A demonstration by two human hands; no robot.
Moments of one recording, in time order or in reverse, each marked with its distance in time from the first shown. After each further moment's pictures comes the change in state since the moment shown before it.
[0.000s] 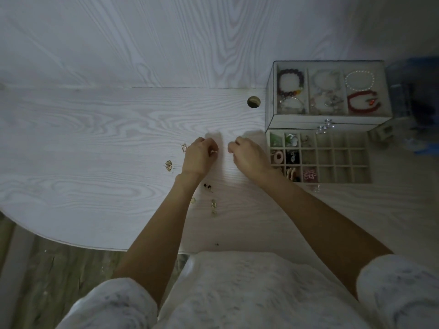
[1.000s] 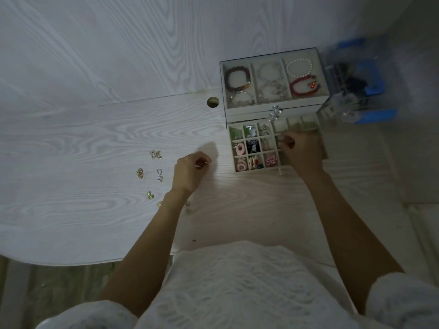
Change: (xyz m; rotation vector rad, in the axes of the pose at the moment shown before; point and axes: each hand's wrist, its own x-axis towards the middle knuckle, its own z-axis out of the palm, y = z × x) left_hand -0.042 0.048 0.026 -0.174 -0.030 0.076; right_hand -0.128 0.118 -0.069 0.254 0.454 0.469
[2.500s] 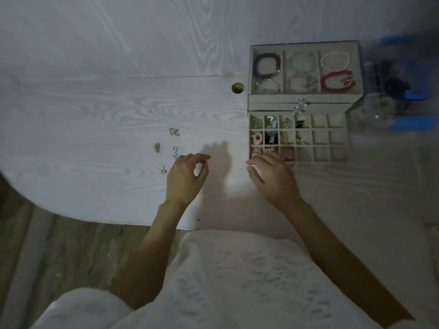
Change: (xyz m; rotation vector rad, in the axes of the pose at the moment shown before) left_hand -0.071 0.005 -0.012 0.218 0.229 0.055; right_hand -0.070 -0.050 0.029 0.016 -0.208 -0.403
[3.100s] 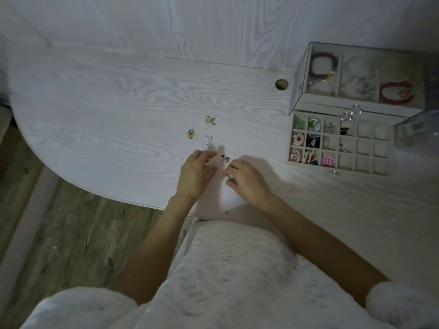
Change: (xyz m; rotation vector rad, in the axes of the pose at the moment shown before) left_hand -0.024 -0.080 -0.011 -0.098 -0.048 -0.186; right_hand 0.027 -0.086 0.101 0.040 -0.421 -0.146
